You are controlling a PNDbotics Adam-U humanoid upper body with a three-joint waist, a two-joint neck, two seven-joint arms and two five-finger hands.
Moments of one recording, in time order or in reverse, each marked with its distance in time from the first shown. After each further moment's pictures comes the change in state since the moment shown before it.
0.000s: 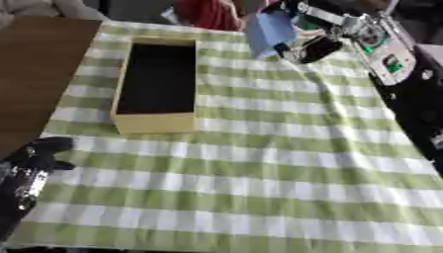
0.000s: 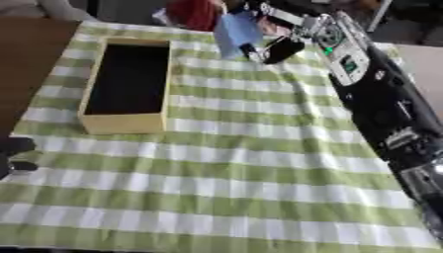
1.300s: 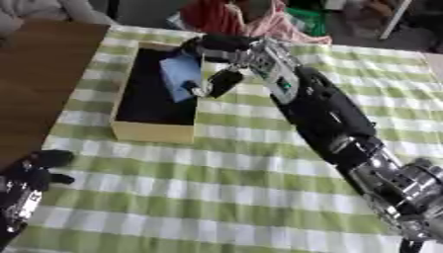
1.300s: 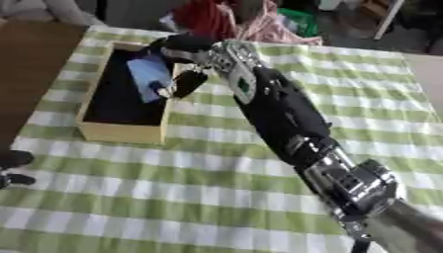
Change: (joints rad) left arm -0.034 -0.001 -0.050 0.000 0.020 -0.005 -0.056; right arm -0.084 0.245 0.070 0.157 0.364 -0.097 -0.061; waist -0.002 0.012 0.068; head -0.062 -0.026
